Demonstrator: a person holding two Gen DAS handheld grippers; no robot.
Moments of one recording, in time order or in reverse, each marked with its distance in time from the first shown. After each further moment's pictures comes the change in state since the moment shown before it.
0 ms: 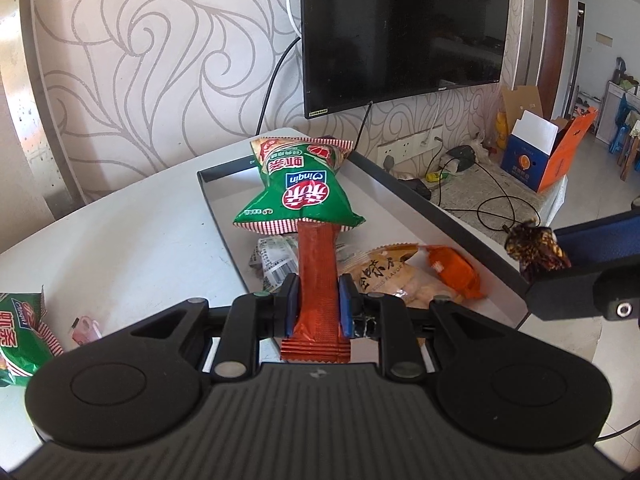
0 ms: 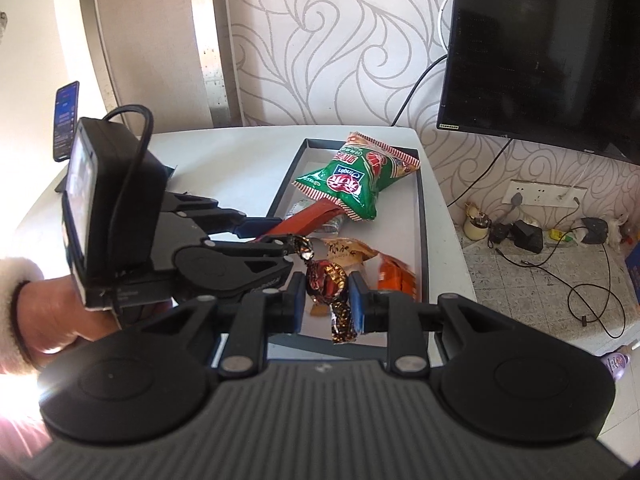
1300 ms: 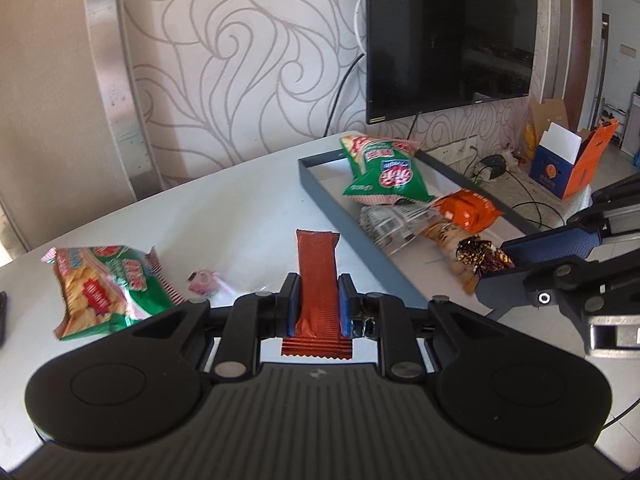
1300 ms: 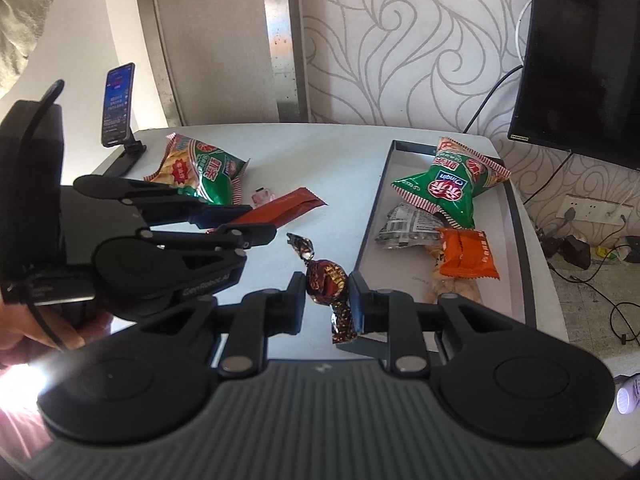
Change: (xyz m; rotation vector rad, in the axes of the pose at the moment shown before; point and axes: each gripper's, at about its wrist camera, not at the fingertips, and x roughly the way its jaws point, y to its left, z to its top) left arm -0.091 0.062 -0.036 -0.030 -0.033 0.085; right arm 0.011 0.069 0.000 -0.053 -0.003 0.104
